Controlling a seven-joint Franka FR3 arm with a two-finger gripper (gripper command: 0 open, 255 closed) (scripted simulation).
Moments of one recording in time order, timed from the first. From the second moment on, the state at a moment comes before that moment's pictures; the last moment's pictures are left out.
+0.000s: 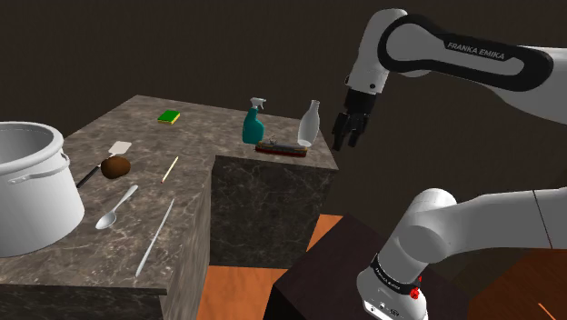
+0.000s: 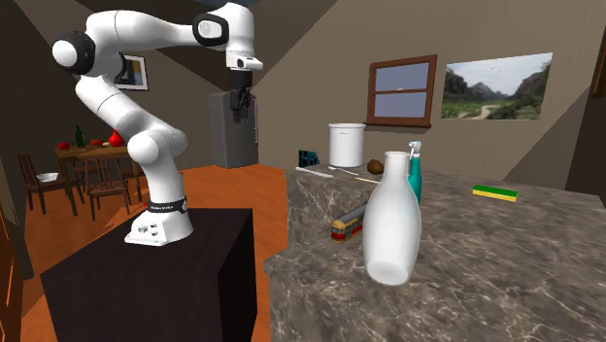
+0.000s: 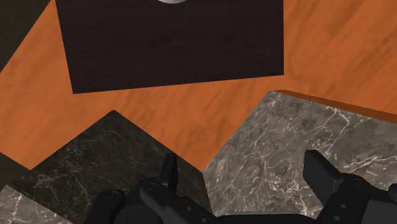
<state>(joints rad) 0.02 -0.83 -0.03 -2.41 0.10 1.50 0.05</state>
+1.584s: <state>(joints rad) 0.05 -0.10 -0.31 -2.12 -0.03 1.94 -0.61</state>
